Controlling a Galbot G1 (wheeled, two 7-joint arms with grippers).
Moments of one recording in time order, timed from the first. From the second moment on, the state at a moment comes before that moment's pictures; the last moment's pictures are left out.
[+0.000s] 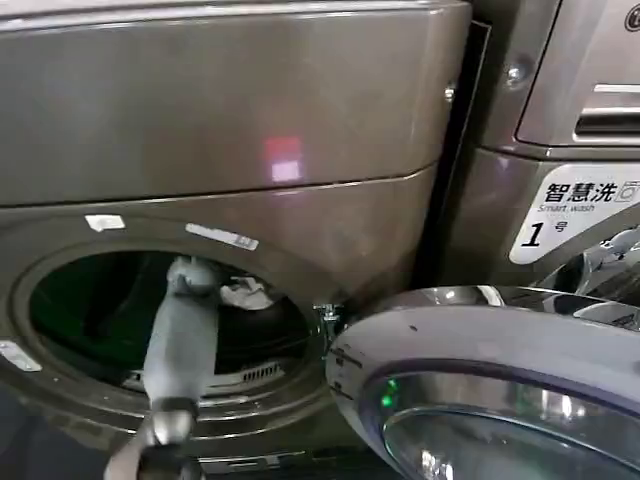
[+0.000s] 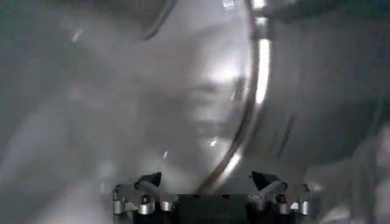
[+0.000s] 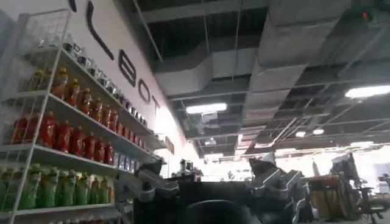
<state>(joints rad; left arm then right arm) 0.21 -1.47 -0.63 -0.83 1.32 -0.23 0.97 -1.53 1.18 2.23 1.72 0.55 -0.06 -0.01</state>
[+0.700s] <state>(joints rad) 0.10 -1.42 -0.63 -0.66 1.22 -0.30 1.19 -1.54 1.18 2.22 1.71 0.53 -0.05 -0.01</state>
